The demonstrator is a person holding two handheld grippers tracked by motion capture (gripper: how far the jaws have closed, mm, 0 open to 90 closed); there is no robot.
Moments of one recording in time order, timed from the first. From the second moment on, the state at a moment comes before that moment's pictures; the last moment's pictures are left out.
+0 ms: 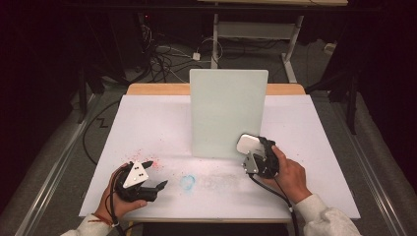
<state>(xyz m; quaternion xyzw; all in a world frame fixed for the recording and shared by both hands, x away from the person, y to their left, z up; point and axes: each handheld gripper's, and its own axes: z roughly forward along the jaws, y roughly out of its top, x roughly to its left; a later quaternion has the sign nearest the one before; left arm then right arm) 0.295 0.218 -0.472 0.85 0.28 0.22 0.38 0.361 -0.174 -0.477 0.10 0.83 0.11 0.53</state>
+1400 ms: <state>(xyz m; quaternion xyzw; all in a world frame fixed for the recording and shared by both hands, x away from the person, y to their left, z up) 0.297 0.217 -0.472 0.85 0.28 0.22 0.38 0.364 -0.084 -0.477 0.06 0.83 0.16 0.53</state>
